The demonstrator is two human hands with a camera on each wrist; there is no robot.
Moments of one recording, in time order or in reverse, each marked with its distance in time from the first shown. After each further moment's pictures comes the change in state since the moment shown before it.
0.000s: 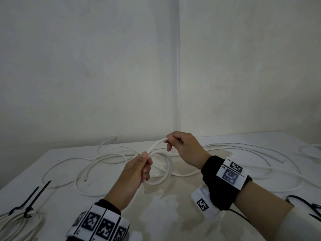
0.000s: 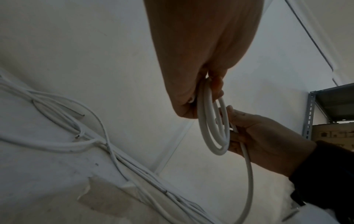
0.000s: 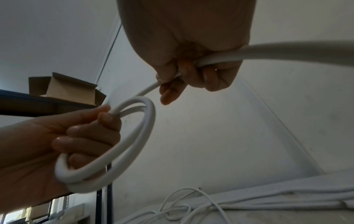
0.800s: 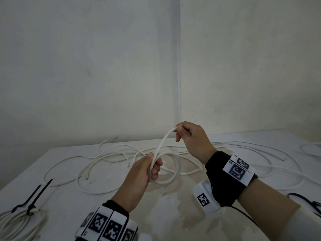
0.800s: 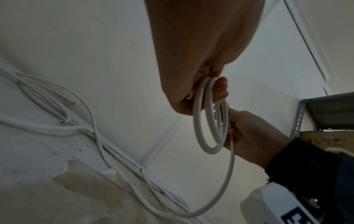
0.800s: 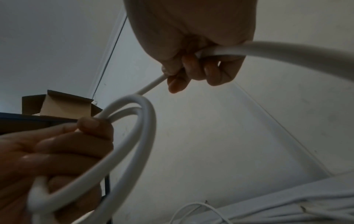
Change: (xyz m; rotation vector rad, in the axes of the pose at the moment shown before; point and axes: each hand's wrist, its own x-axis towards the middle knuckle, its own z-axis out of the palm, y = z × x) left_hand -0.007 -0.001 0.011 -0.036 -0.042 0.012; right_hand 0.002 -0.004 -0.012 0.030 0.203 -0.001
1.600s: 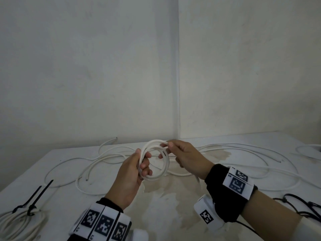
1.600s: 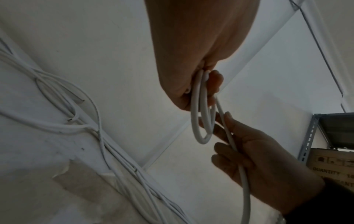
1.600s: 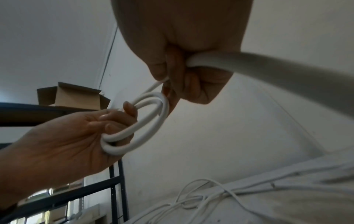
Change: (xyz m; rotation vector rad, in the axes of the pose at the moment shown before) left_hand 0.003 0.010 -0.007 -0.301 0.093 -0.030; right_hand -0.033 -0.009 0.008 0.080 -0.331 0.139
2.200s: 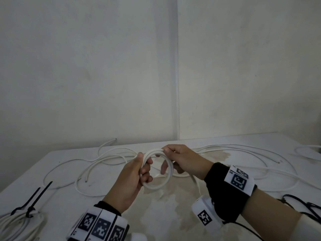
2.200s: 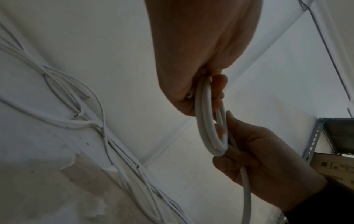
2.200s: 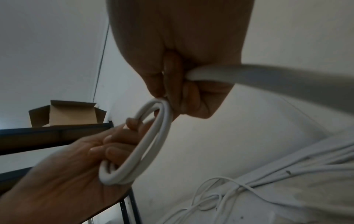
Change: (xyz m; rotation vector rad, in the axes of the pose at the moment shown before) left_hand -0.008 0.001 0.000 0.133 -0.078 -0.021; right_hand -0.001 -0.009 -0.001 0.017 -0.196 0.086
